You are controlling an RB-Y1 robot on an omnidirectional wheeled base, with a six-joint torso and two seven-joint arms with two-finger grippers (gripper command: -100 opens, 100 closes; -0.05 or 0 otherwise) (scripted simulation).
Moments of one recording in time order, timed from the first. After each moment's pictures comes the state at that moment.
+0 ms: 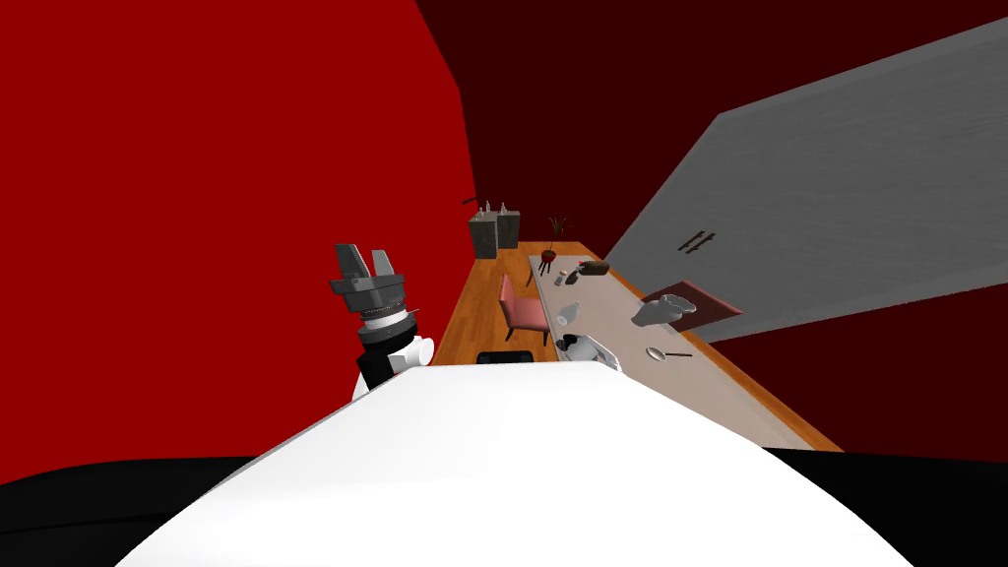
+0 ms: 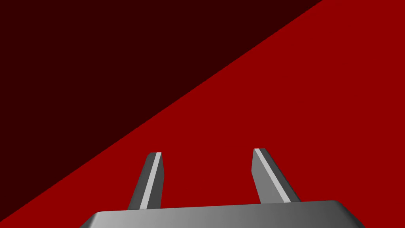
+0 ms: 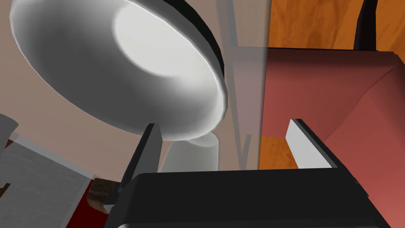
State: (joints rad) left arm 0.49 0.02 0.05 -2.37 0.03 -0.63 -0.12; right arm 0.24 -0.62 0.44 -1.61 -0.04 1.01 0.84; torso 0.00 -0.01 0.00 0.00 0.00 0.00
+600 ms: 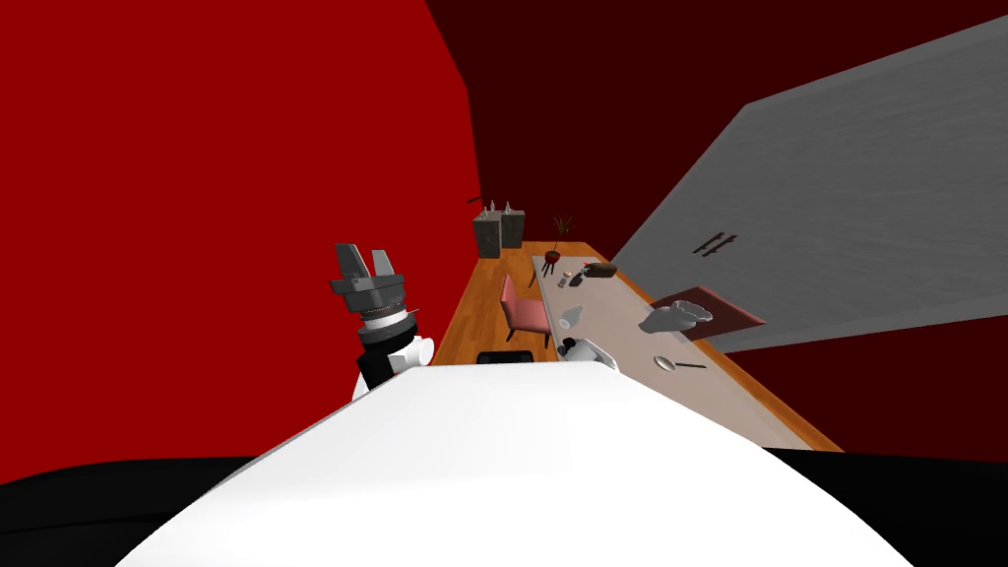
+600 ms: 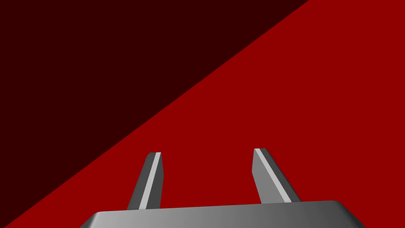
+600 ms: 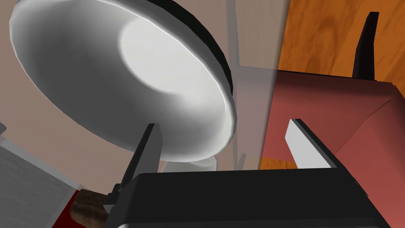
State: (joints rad) left arm 0.49 0.02 0.05 -2.37 0.03 -0.63 -0.12; right arm 0.24 -0.62 0.48 -1.56 -0.05 1.03 0.85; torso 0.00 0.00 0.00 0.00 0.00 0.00
